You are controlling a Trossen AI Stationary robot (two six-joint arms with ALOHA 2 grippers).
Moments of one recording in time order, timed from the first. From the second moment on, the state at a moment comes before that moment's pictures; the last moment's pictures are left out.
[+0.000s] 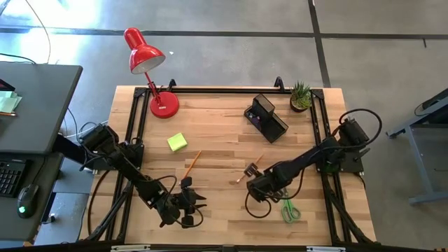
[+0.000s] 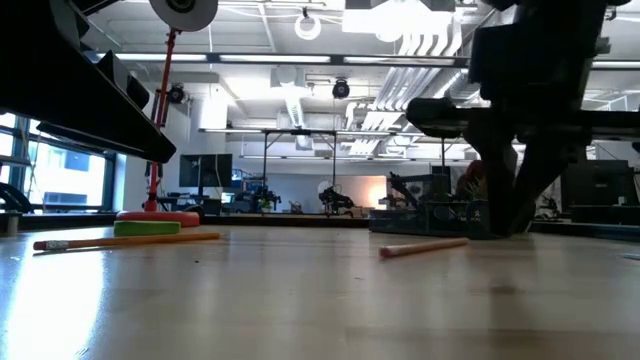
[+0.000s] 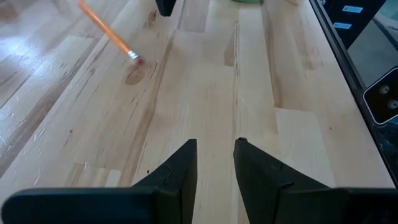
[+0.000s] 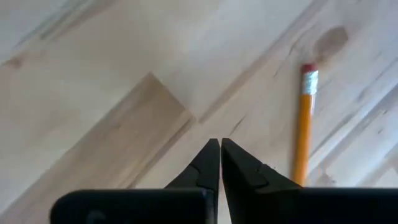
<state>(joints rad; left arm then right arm) -0.66 1.74 0.75 0.25 -0.69 -0.62 0.43 1.78 1.06 -0.59 0.13 -0.44</state>
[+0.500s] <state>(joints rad) -0.66 1.74 0.75 0.25 -0.69 -0.62 0.10 1.79 1.07 -0.35 0.02 -0.58</state>
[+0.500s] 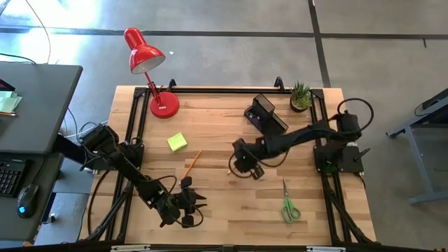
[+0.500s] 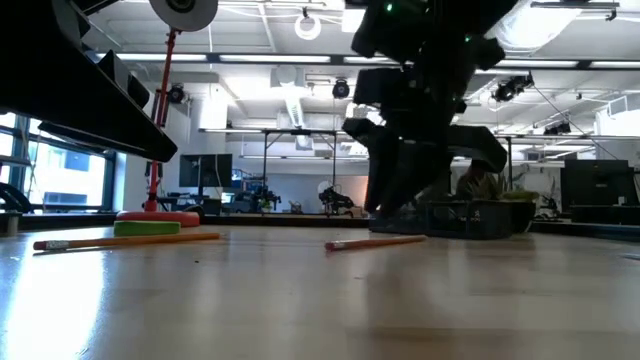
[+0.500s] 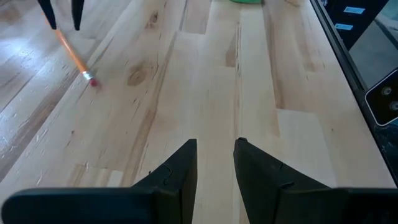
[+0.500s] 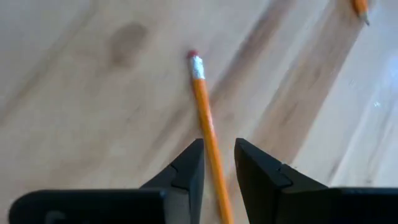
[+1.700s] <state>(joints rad) -0.66 1.74 0.75 0.23 -0.73 -0.63 -0.05 1.89 1.20 -0.11 -0.11 -0.39</state>
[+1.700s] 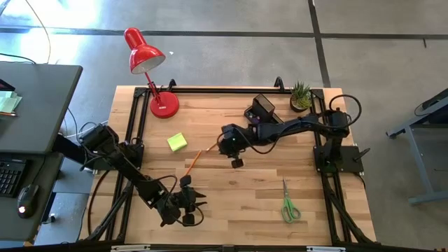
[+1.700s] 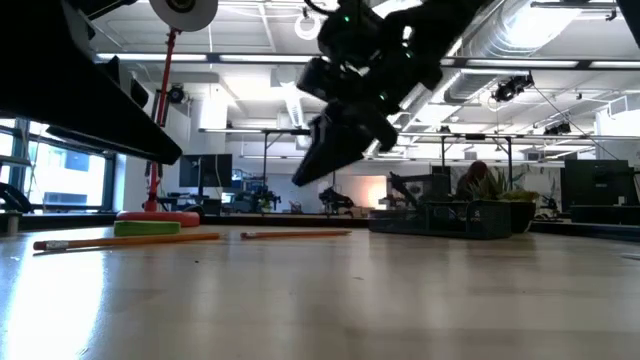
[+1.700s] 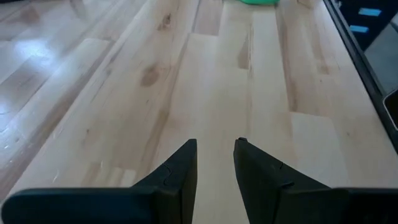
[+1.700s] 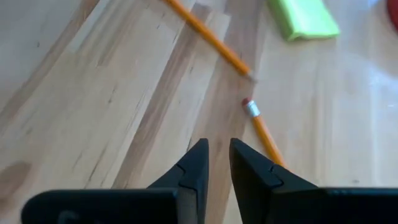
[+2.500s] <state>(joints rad) -0.71 1.74 0.75 0.20 -0.68 -0.66 -0.23 2.40 2.05 -1.02 -0.21 -0.60</state>
